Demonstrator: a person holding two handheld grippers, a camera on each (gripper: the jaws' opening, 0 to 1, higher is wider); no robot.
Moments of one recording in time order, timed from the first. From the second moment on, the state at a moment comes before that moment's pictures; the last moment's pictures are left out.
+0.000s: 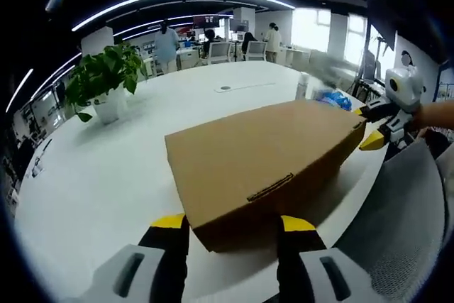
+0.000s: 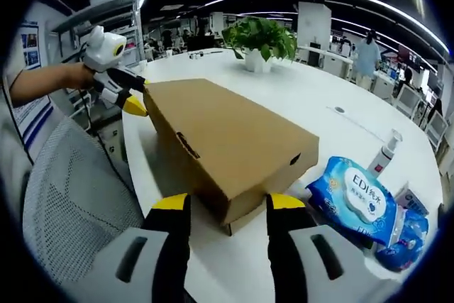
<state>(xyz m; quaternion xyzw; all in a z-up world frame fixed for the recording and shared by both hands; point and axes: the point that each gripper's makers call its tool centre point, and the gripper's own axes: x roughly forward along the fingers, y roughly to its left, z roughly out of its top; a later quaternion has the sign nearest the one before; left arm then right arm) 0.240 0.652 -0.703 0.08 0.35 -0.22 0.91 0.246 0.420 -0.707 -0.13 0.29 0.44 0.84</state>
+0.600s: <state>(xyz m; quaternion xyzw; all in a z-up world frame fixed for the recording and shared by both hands) 0.244 0.651 -0.728 0.08 0.38 -0.21 0.90 0.251 0.420 -0.731 -0.13 0.32 0.42 0.84</state>
